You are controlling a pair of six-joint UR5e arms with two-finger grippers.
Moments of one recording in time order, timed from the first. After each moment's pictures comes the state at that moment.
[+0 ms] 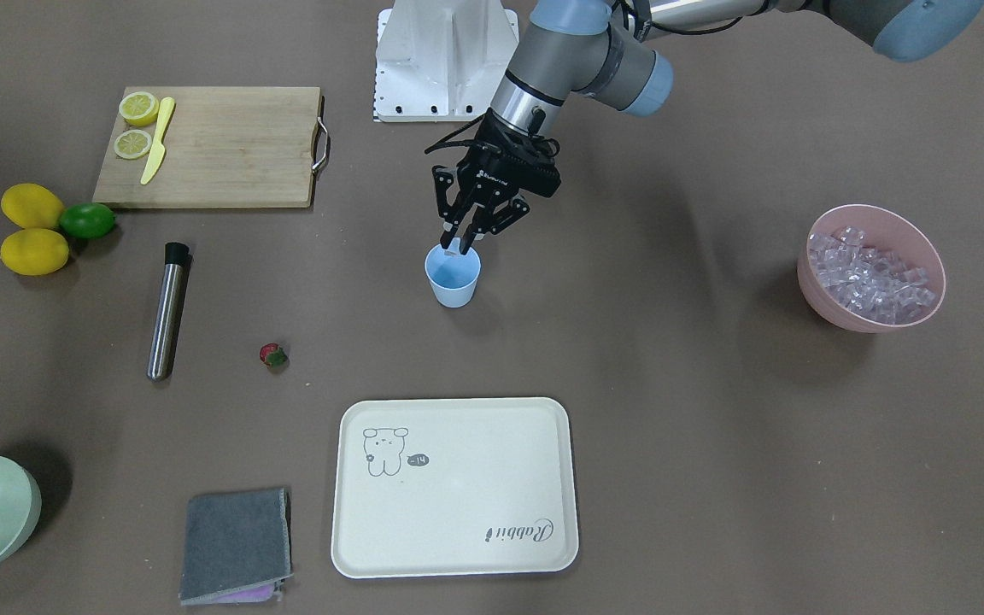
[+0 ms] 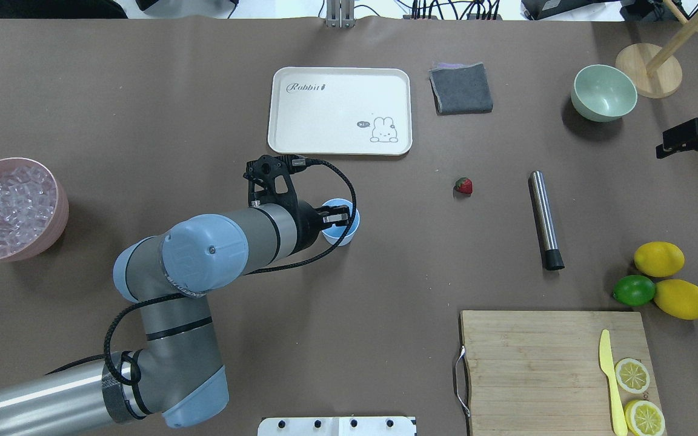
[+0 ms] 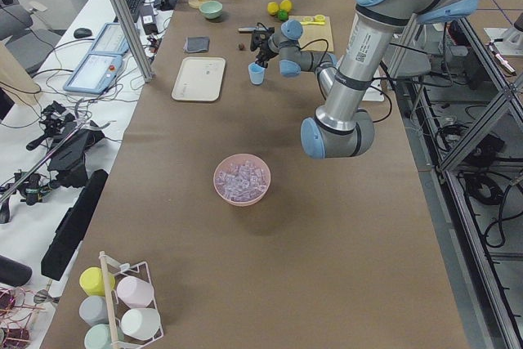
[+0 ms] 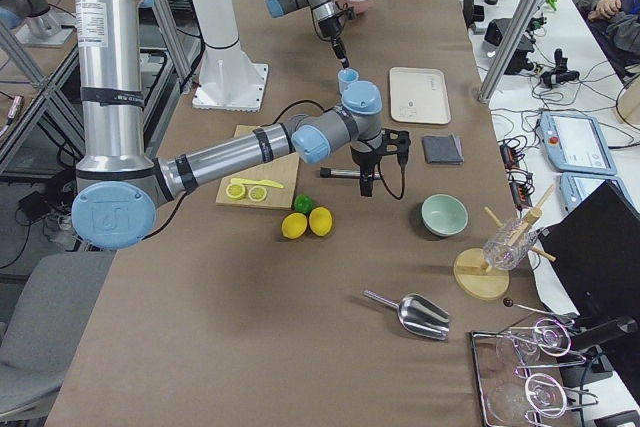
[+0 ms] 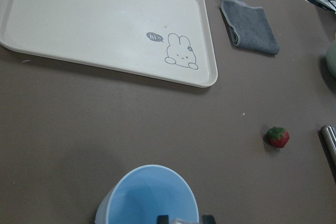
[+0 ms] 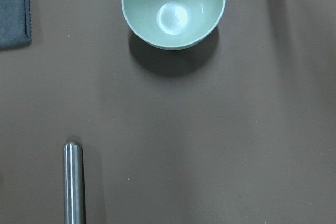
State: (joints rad) left arm -0.39 -2.17 -1.70 -2.19 -1.45 -1.38; right arm 1.19 -1.57 1.91 -1.34 2.21 0.74
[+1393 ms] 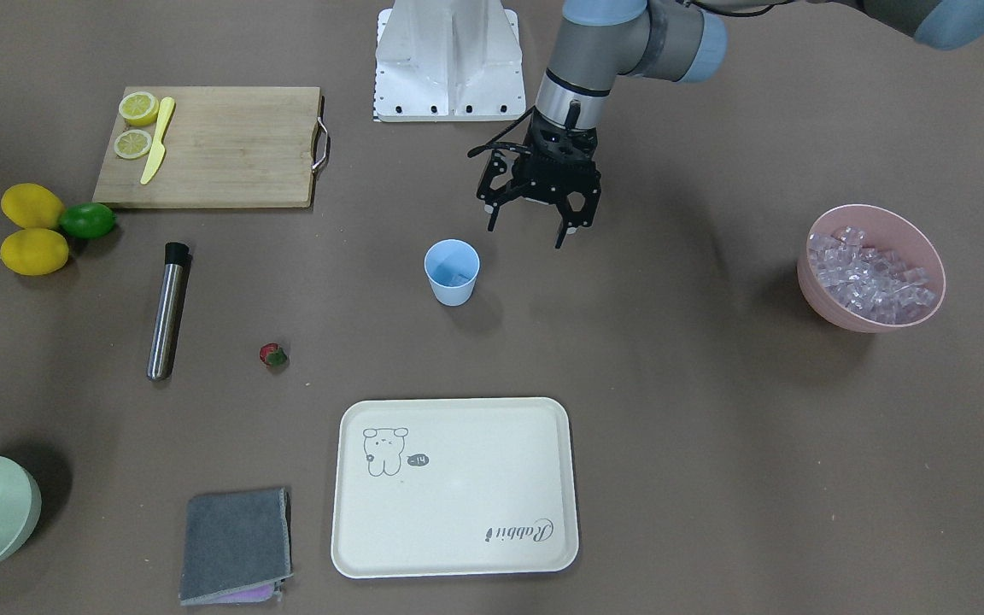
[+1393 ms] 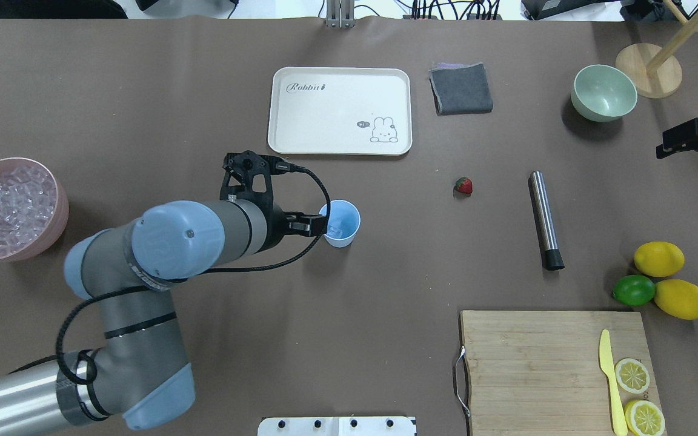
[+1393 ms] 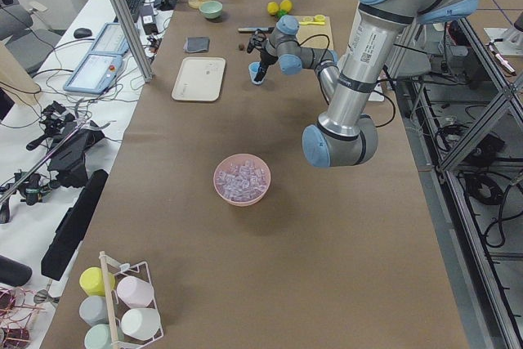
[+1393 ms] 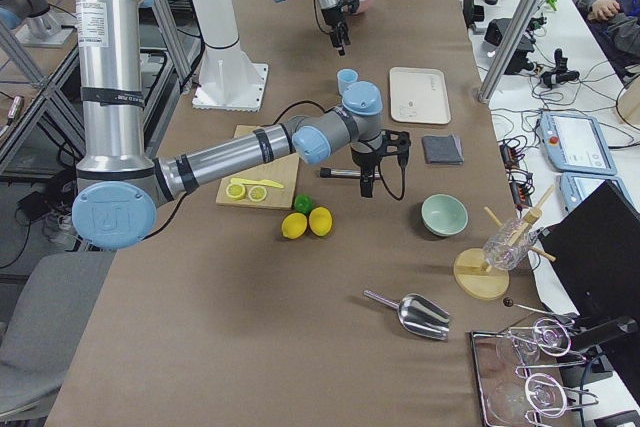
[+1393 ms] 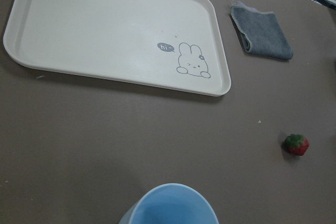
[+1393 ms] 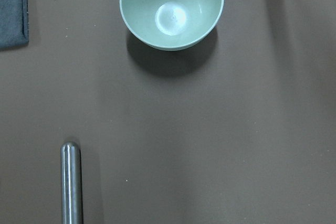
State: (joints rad) left arm -0.49 -2.07 -1.89 -1.79 -1.63 -1.04; right arm 1.19 -1.57 1.90 -1.34 2.21 0.74
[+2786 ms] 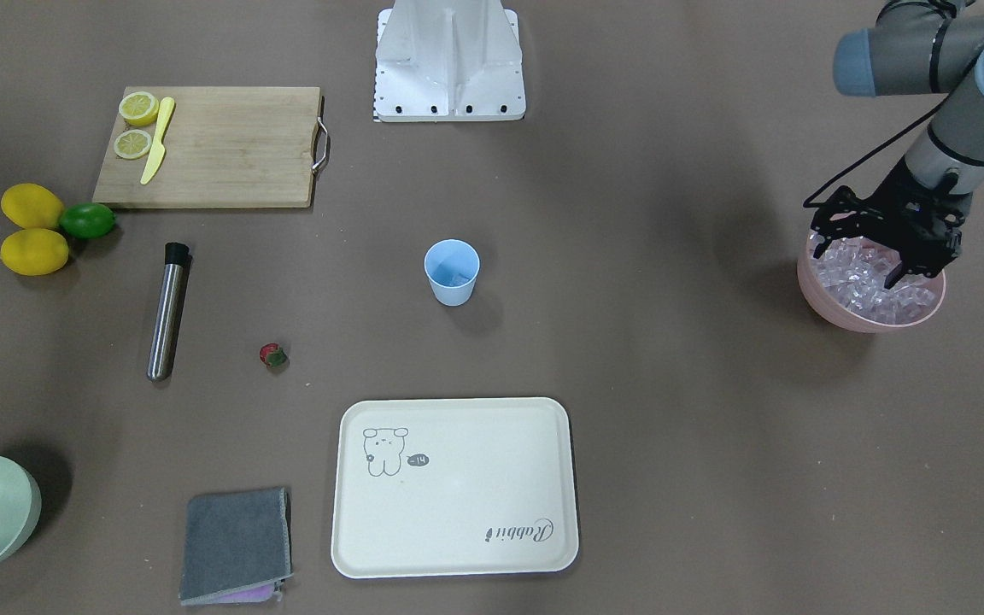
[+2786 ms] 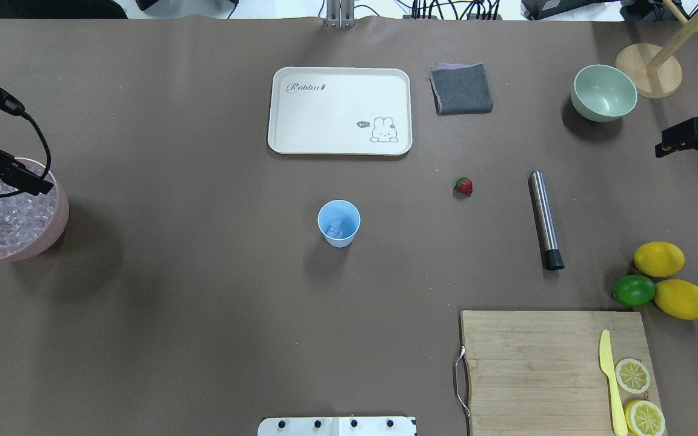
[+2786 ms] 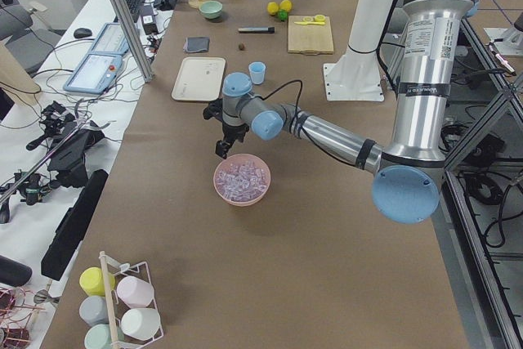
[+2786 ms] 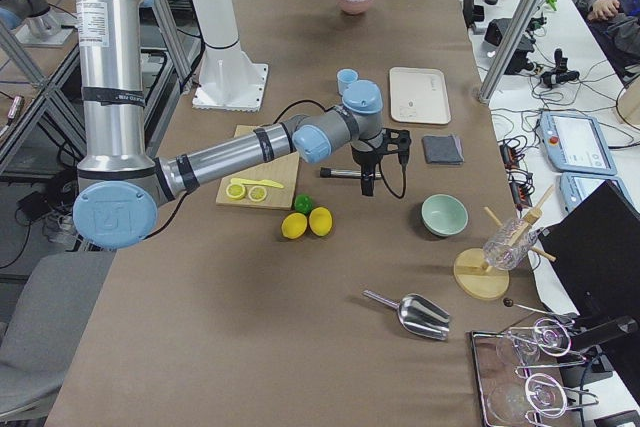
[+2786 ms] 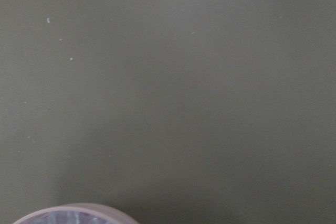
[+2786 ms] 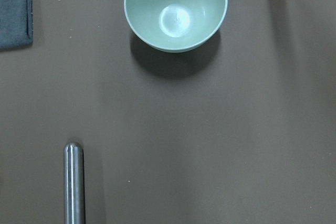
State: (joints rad) left arm -1.05 -1.61 -1.81 -1.92 -2.15 -0.21; right arm 1.19 -1.57 1.90 -1.34 2.21 0.73
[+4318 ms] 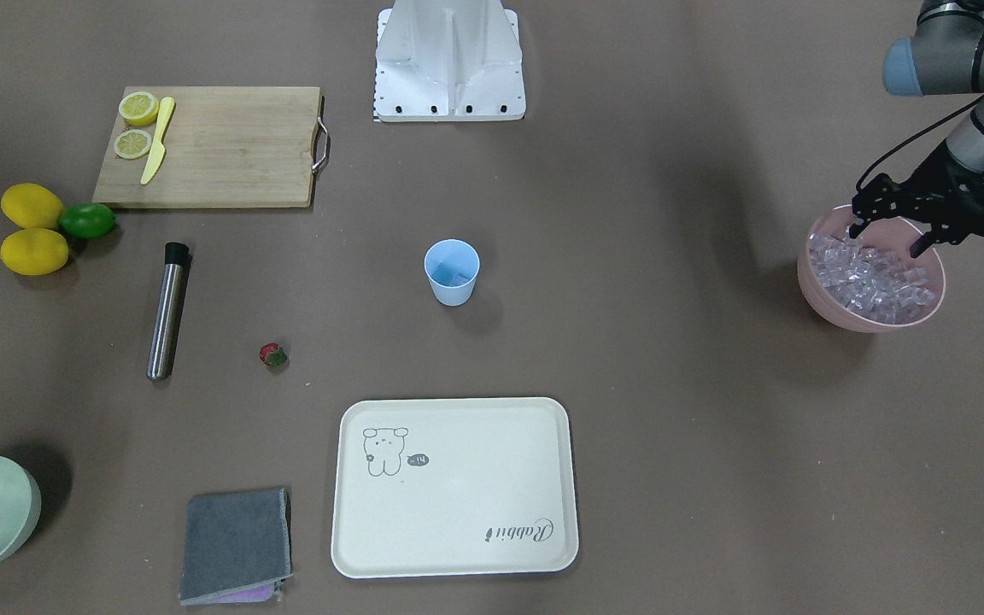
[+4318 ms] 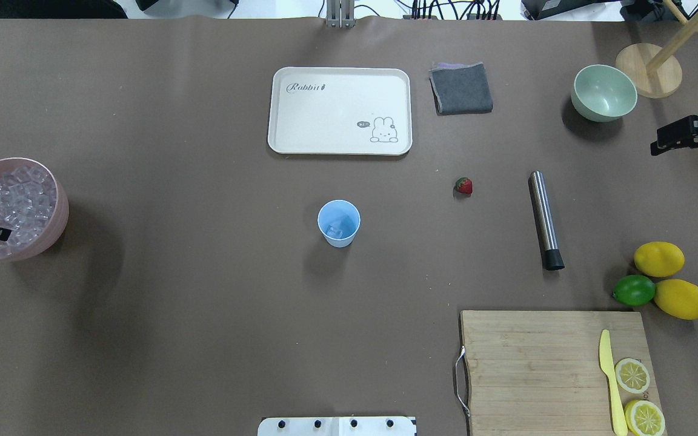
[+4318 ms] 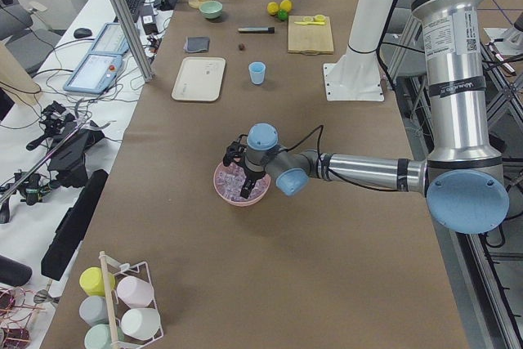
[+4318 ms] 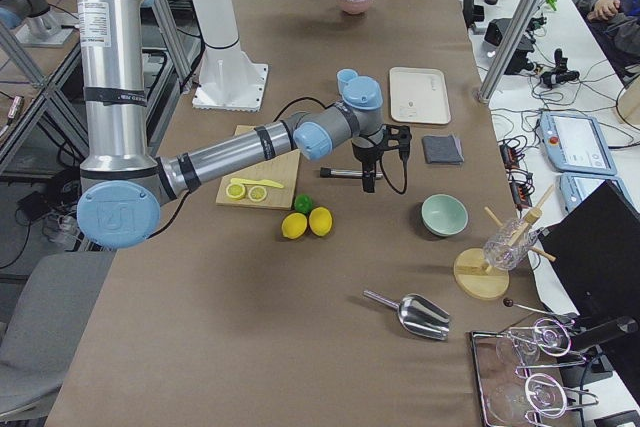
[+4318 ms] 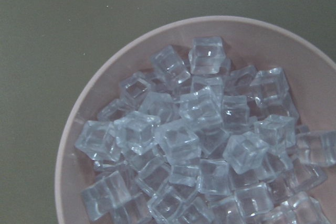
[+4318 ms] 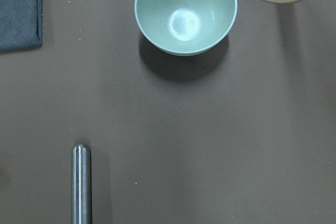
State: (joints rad) left arm -1.01 -1.39 -1.72 -2.31 -2.17 -0.49; right arm 1.18 -1.56 1.91 -1.34 2.20 0.73
